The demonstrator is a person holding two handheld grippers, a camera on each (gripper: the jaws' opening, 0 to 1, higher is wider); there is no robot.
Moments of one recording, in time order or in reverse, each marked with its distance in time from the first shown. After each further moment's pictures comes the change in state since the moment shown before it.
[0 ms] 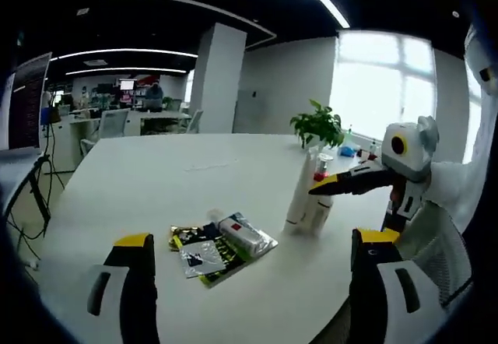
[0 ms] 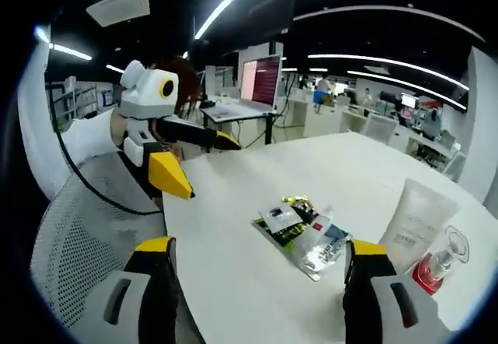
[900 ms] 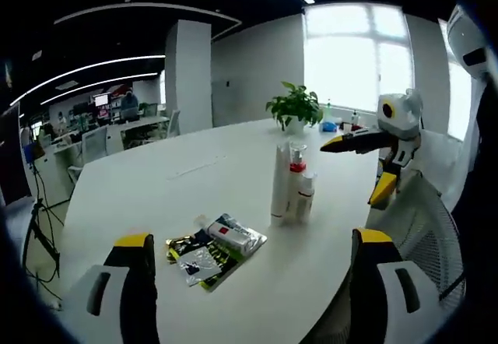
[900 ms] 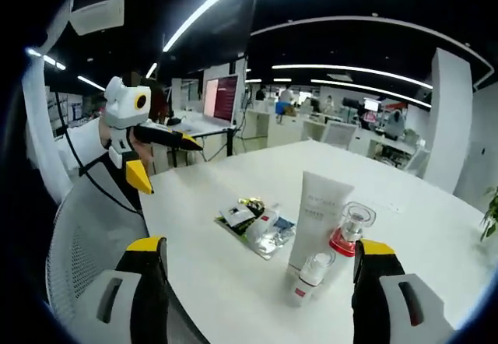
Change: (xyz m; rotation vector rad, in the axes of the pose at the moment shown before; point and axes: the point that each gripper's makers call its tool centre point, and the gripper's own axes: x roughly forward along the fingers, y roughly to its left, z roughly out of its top) left arm -0.010 -0.025 0.019 0.163 0.071 -0.073; right arm -0.093 -0.044 0.000 0.049 -0.115 -0.190
